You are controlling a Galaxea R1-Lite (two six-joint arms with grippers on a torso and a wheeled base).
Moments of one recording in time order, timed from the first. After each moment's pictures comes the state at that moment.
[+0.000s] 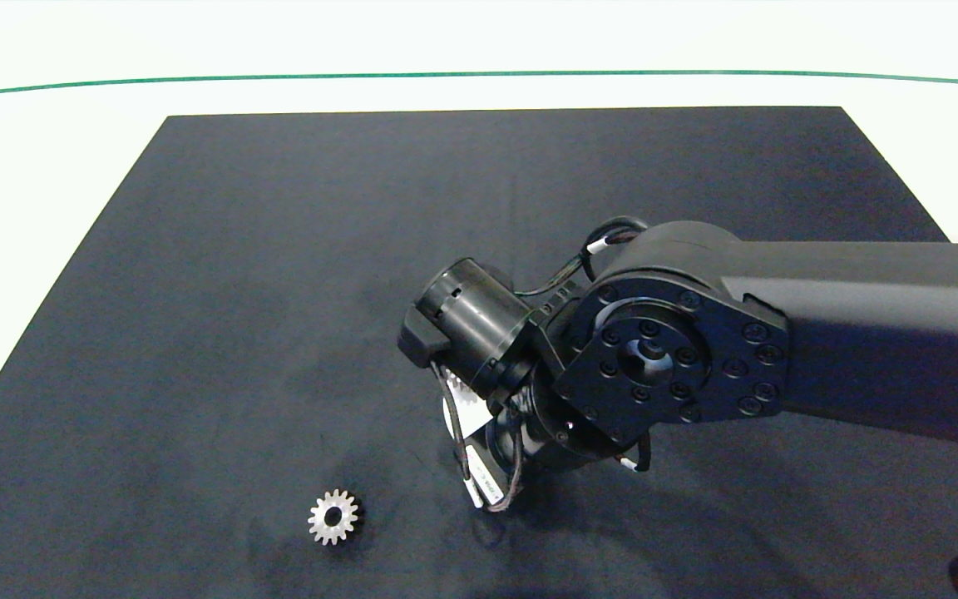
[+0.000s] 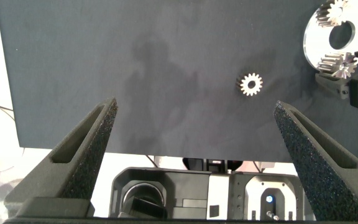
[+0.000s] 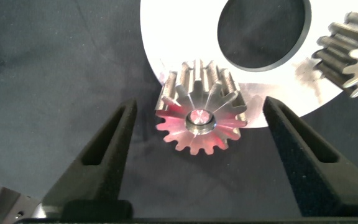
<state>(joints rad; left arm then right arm) -0.29 1.10 -1.64 1.27 0.17 -0.35 0.97 2.14 -1.92 0.90 -0.38 0.22</state>
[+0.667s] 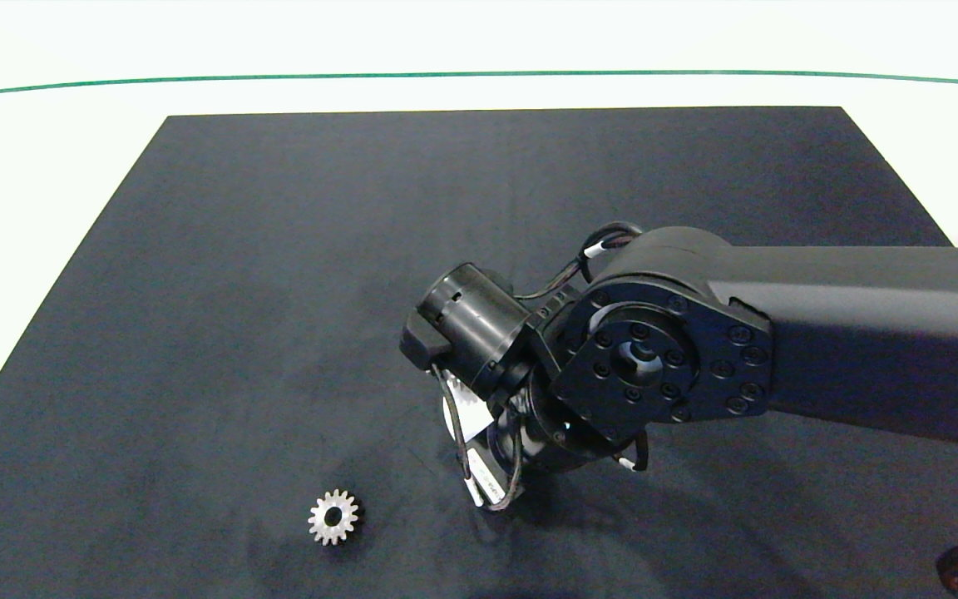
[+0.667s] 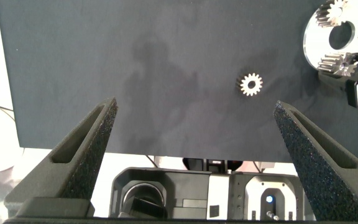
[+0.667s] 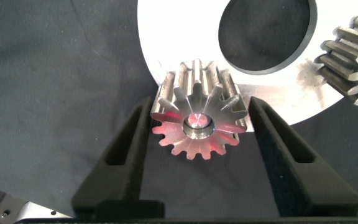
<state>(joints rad) -0.29 1.09 -1.64 1.27 0.17 -0.35 0.96 2.15 -1.91 0.90 -0.38 0.19</state>
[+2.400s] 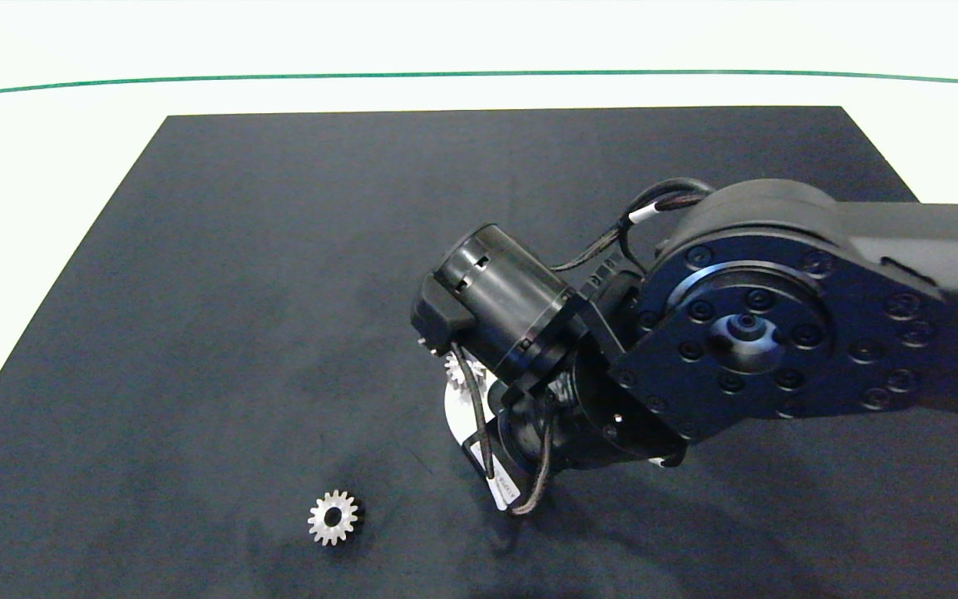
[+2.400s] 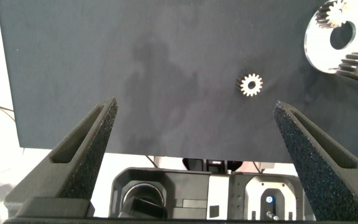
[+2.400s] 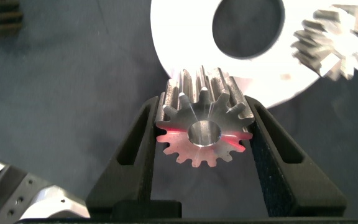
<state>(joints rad) -0.29 1.09 -1.64 1.27 0.17 -0.35 0.99 2.05 -1.88 0.89 -0.38 0.19</state>
